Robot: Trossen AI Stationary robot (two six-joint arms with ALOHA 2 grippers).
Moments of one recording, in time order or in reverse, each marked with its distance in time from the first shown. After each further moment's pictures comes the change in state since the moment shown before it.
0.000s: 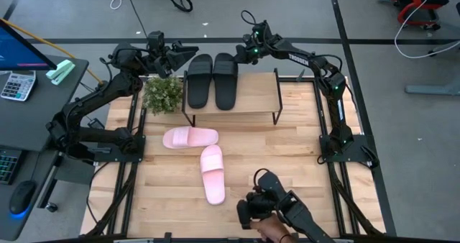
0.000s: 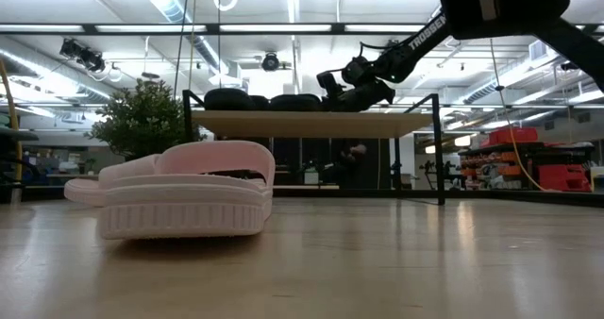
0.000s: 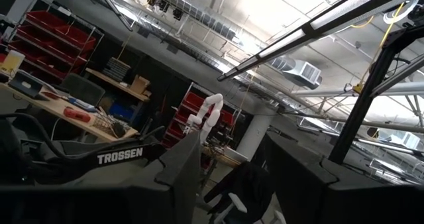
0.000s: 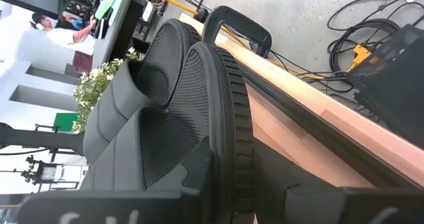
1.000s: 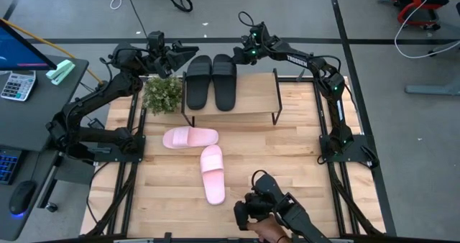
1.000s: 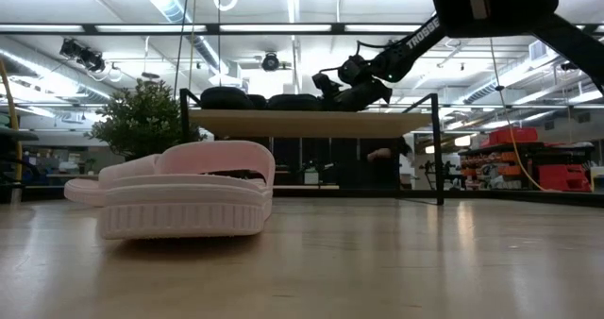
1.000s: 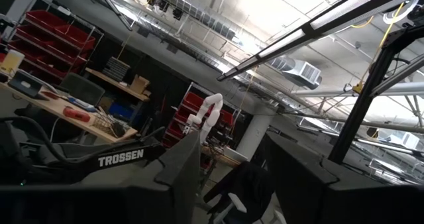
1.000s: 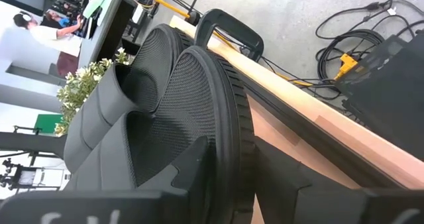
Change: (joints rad) left arm -0.002 0.000 0.000 0.000 0.000 -0.001; right arm 0.022 0.000 -0.001 0.009 0.066 -0.018
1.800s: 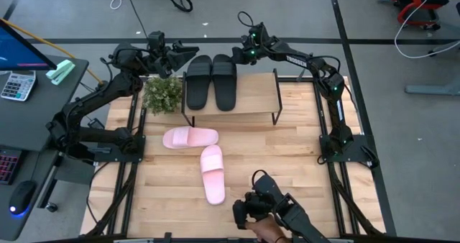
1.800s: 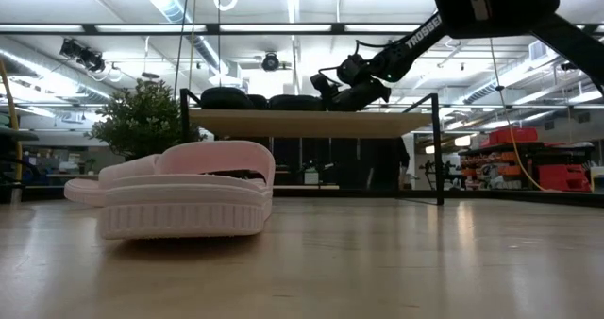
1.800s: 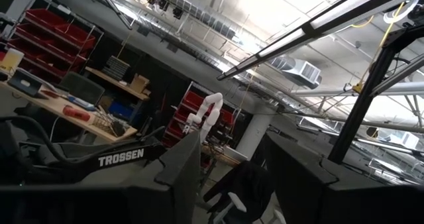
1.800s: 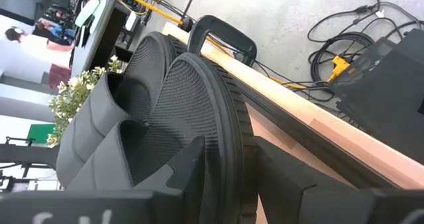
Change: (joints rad) left arm -0.001 0.002 0.000 -0.001 0.000 0.000; right arm 0.006 0.000 0.000 0.009 0.045 0.029
